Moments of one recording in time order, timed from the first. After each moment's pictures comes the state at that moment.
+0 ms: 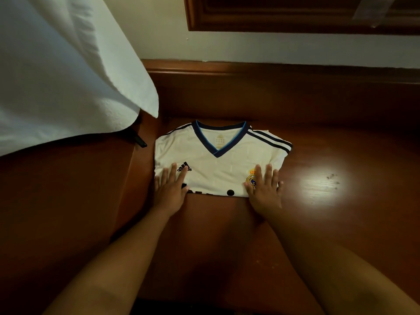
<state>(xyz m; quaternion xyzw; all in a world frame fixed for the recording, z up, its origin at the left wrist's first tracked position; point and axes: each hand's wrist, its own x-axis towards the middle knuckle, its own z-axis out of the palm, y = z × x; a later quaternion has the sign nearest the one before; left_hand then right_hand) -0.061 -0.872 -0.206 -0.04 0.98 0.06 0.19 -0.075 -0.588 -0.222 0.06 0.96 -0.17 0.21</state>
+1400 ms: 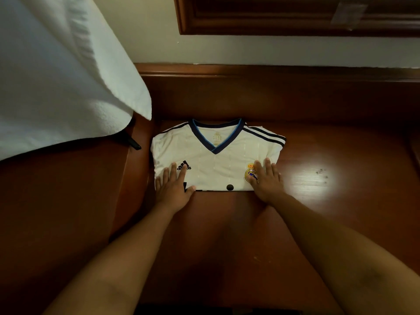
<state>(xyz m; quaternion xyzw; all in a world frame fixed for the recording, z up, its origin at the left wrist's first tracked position) -0.070 -0.854 -0.201 -0.05 0.97 0.09 0.21 -0.097 -0.560 -0.205 0.05 0.95 -0.17 0.24</state>
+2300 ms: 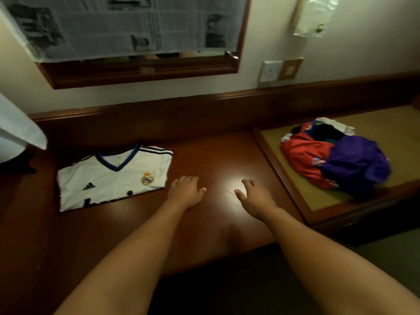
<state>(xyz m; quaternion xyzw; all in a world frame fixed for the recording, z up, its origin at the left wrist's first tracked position) 0.048 -0.510 -0.050 0.19 0.96 0.09 0.16 0.134 -0.302 -0.047 0.13 0.97 -0.19 0.12</state>
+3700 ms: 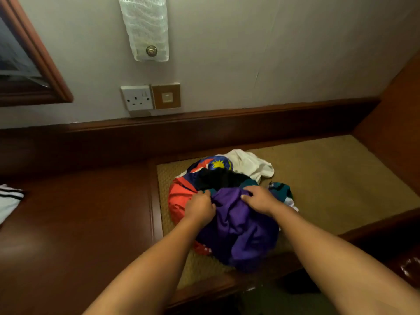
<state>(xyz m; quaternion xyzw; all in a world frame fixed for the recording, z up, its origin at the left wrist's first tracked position) 0.007 0.063 -0.074 0.16 0.96 0.19 0.16 0.037 0.264 -0.045 0.16 0.94 -0.24 0.17</state>
